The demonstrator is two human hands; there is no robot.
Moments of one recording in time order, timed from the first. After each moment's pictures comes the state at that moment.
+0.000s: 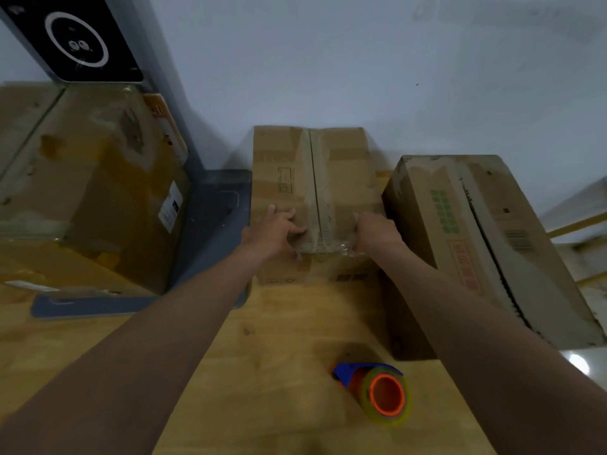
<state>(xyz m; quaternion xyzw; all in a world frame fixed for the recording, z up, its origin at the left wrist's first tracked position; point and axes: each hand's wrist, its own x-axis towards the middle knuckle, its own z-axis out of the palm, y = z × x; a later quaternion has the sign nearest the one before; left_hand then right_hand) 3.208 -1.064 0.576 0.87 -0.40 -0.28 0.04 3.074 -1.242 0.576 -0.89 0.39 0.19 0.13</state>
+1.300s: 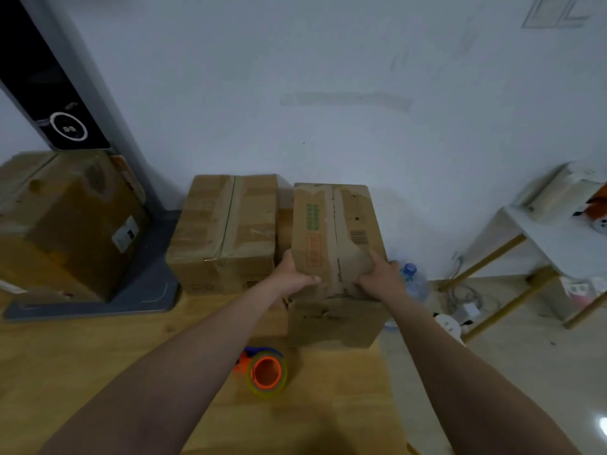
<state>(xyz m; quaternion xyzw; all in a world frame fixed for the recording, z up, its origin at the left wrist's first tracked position) 2.882 -1.190 0.671 0.80 -0.18 -0.41 0.39 2.737 -1.340 0.672 -0.82 0.45 0.02 0.36</state>
